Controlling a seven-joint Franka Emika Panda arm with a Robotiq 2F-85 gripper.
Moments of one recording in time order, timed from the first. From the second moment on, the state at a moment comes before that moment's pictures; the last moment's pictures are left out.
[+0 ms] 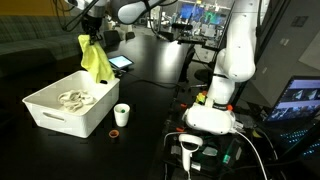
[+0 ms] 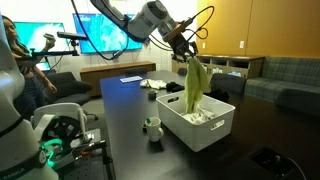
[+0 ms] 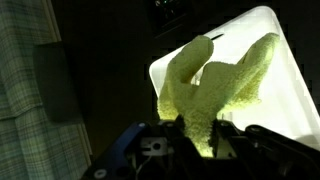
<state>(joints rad) 0.13 0.13 0.14 -1.94 -0.72 2.37 -0.52</state>
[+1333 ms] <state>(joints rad) 0.20 0.31 0.21 -1.78 -0.71 2.33 -0.73</state>
